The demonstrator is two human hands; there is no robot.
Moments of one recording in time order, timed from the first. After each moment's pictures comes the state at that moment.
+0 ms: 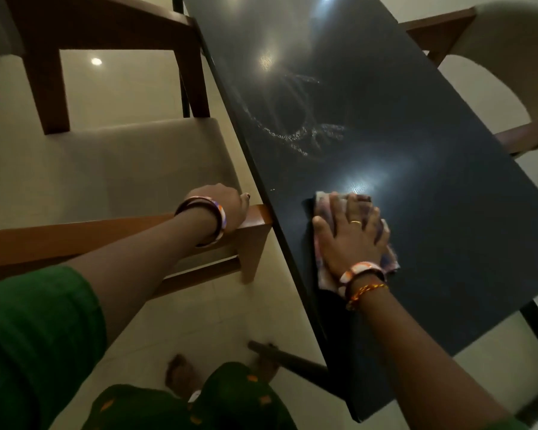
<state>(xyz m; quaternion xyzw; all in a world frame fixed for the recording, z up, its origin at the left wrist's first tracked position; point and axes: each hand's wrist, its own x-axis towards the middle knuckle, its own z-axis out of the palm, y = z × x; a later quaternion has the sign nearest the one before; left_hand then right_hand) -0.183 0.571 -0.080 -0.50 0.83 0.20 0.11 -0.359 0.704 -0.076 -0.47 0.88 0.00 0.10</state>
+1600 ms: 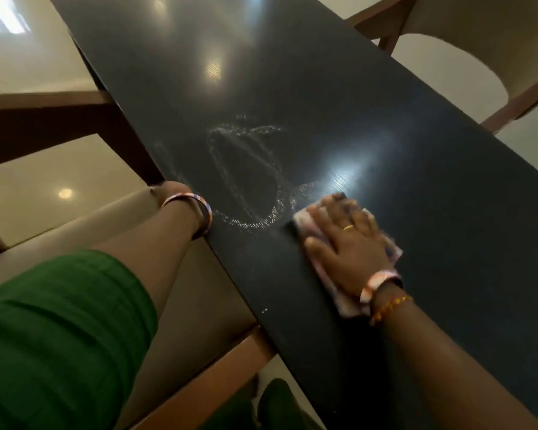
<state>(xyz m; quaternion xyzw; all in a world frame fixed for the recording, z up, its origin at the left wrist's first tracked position) -0.277 0.386 -0.066 -0.35 0.83 -0.11 0.43 -0.430 0.587 -0.076 -0.56 0.82 -0.04 0.07</state>
